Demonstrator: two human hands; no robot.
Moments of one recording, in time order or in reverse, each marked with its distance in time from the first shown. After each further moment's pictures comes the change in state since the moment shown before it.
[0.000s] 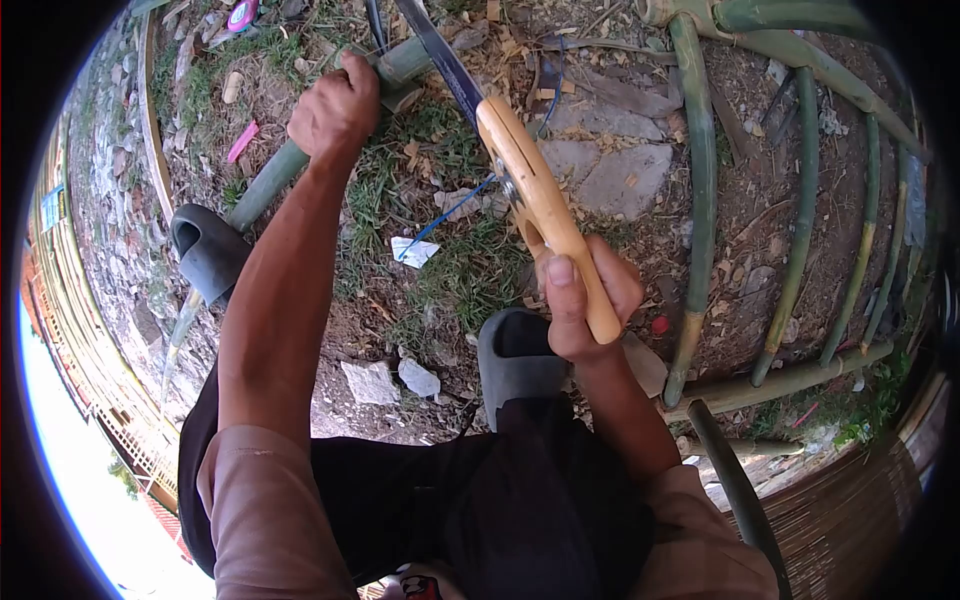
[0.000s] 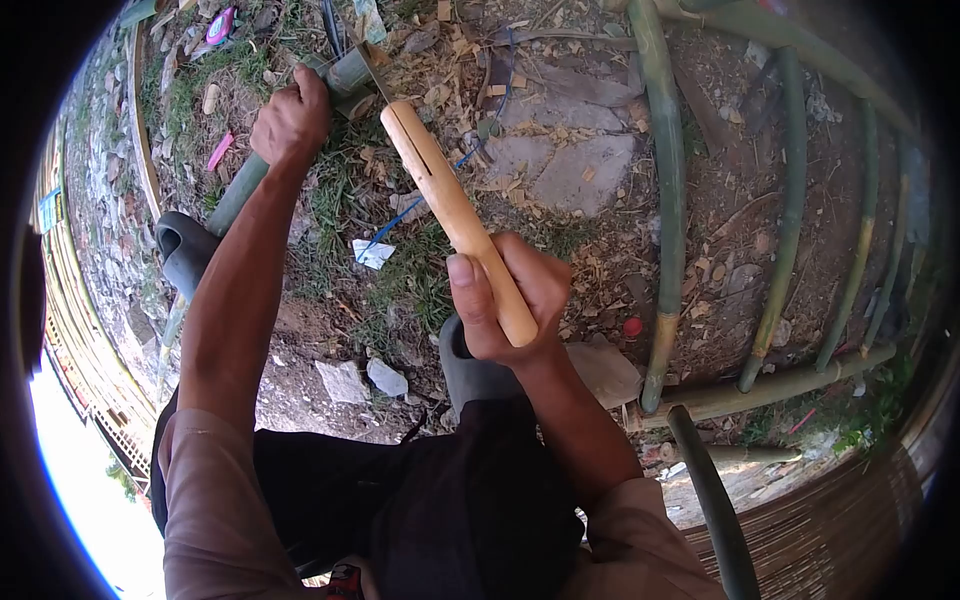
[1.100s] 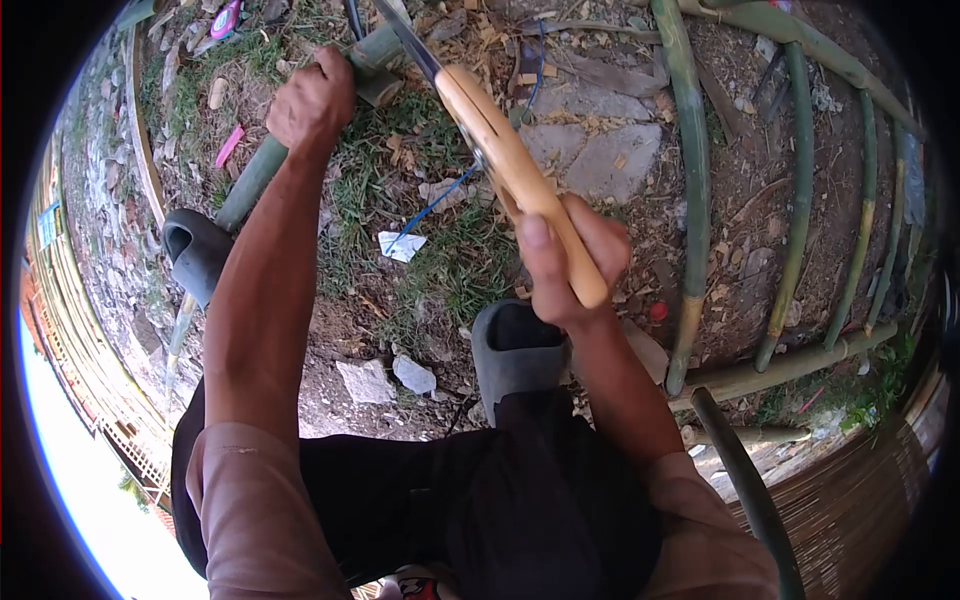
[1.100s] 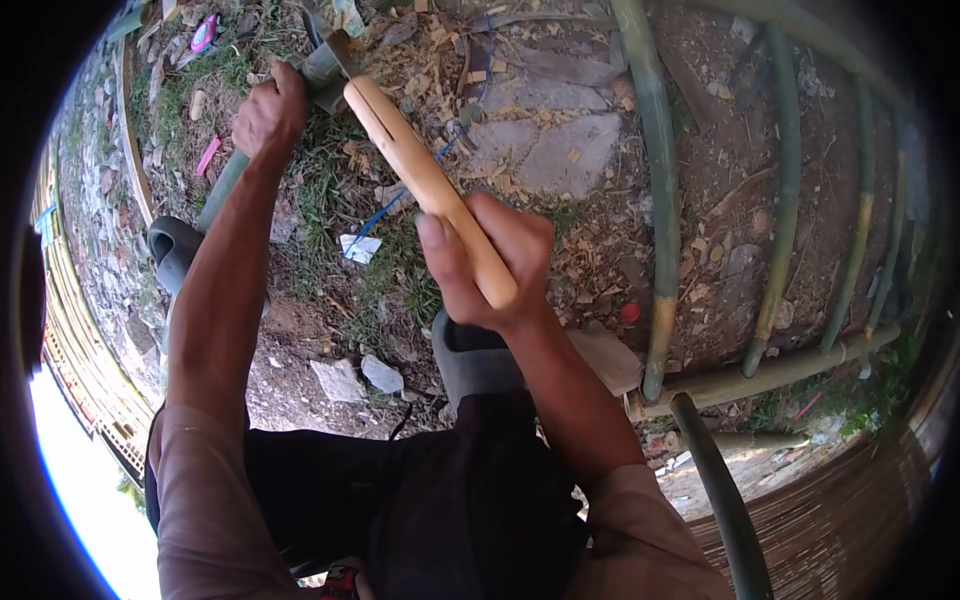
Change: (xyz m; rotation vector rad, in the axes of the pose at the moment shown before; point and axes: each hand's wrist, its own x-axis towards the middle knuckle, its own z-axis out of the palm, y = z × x) left_hand 0.006 0.006 -0.004 -0.004 -0.036 0.019; right_hand 0.018 -0.002 -0.001 -0.134 -0.070 -0.052
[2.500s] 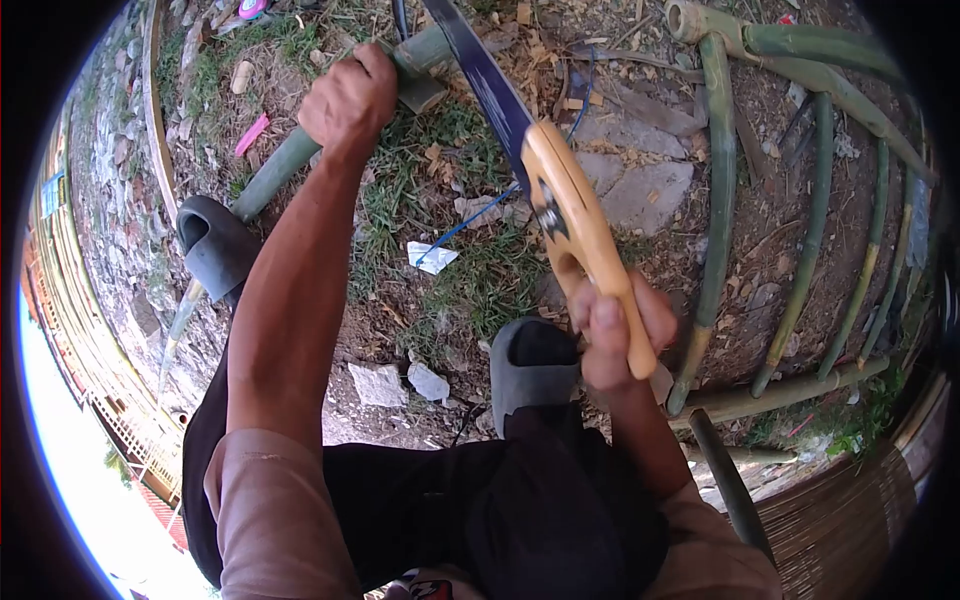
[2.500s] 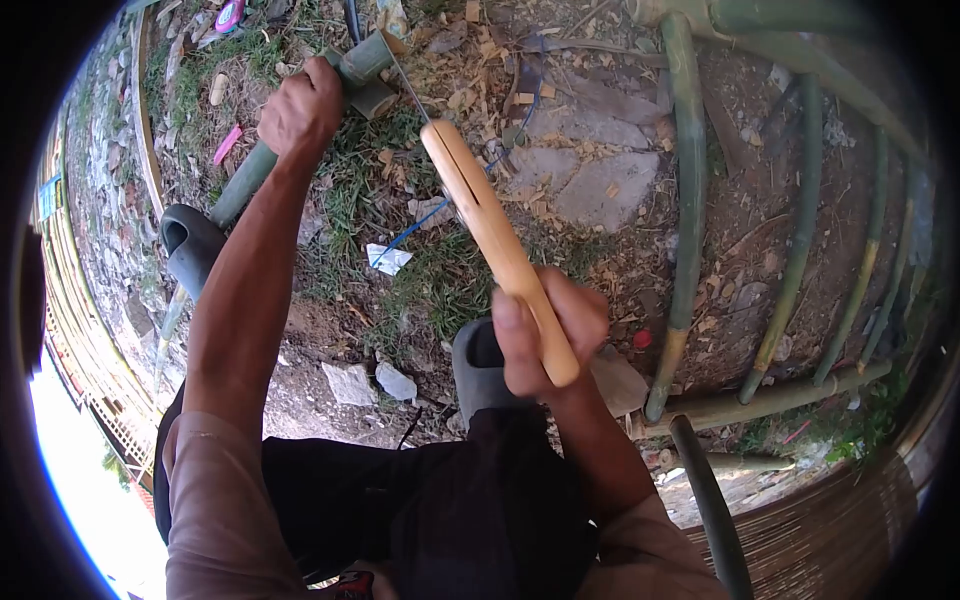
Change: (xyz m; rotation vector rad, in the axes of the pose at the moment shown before) left_hand 0.006 -0.007 0.003 0.006 0.057 0.023; right_hand -0.017 -0.002 0.011 0.281 0.124 0.089
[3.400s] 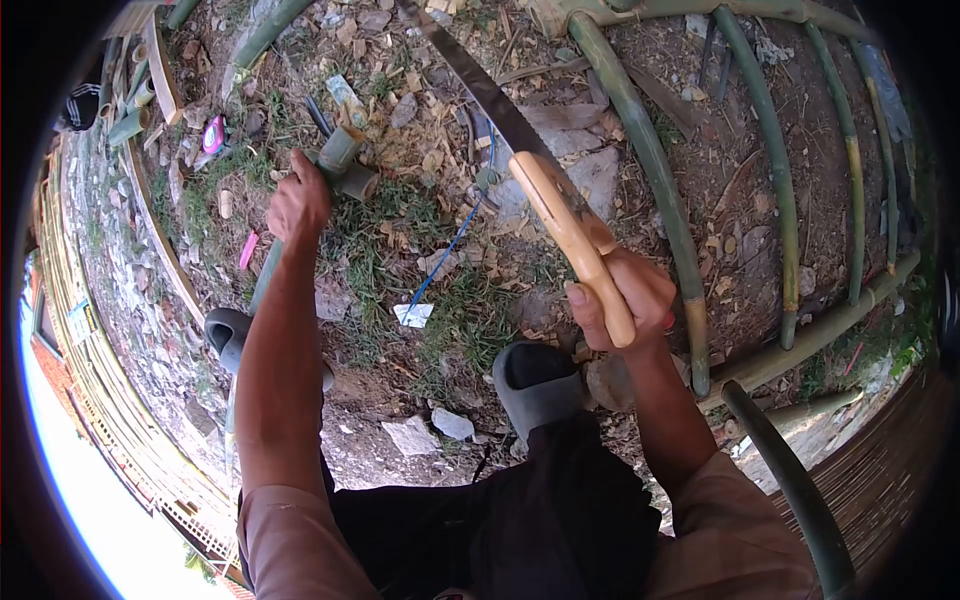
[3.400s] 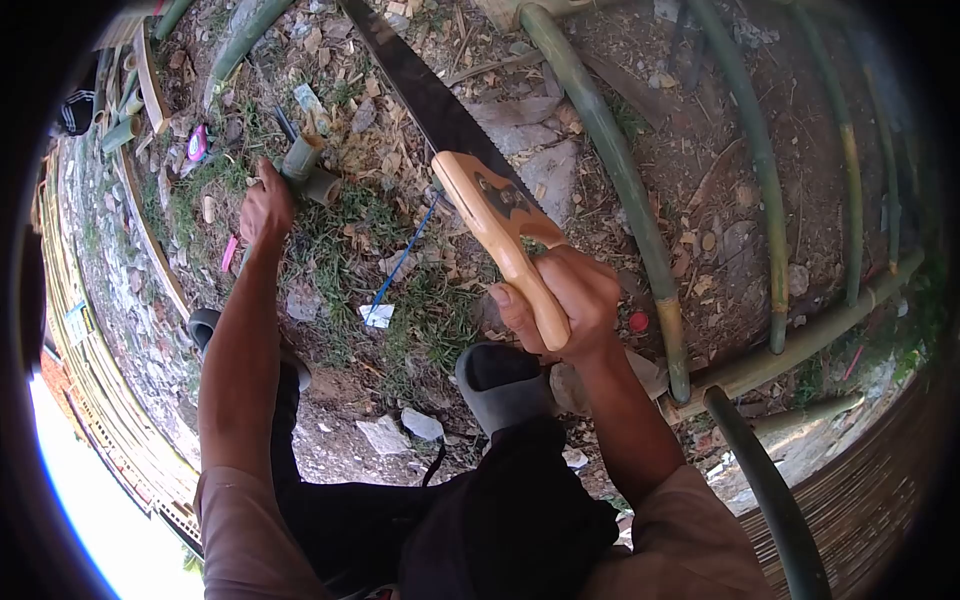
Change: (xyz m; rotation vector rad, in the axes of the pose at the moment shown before) left_hand 0.021 -0.002 -0.001 0.106 -0.209 -0.051; right_hand 0.013 0.003 -0.078 -0.515 -0.003 -0.414
